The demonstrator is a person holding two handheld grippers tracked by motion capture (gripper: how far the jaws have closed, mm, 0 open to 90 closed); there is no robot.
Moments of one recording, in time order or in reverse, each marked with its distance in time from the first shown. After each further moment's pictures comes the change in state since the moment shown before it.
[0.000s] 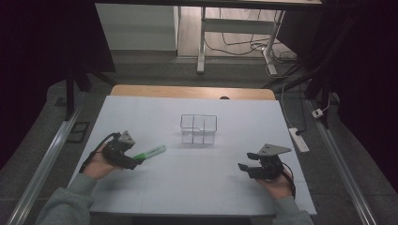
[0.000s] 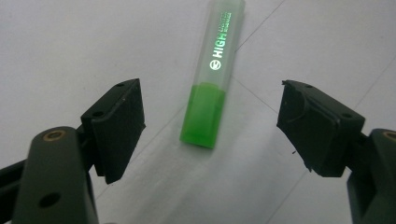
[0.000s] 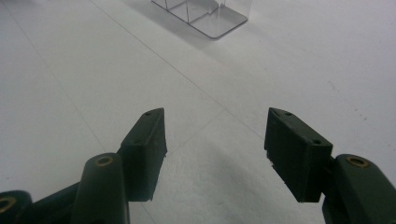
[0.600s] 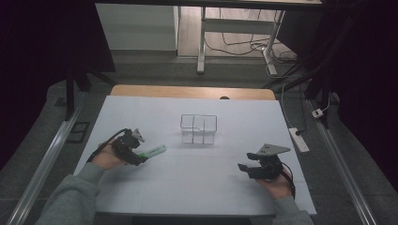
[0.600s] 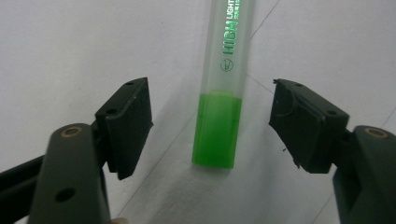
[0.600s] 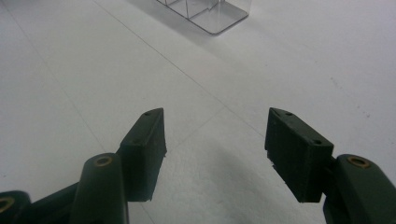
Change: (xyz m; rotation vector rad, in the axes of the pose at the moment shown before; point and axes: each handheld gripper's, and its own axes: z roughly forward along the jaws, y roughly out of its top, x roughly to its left) left arm 0.008 0.020 0.026 0.137 -0.043 0.082; right arm -0.001 -0.001 0.002 0.009 0.004 0.002
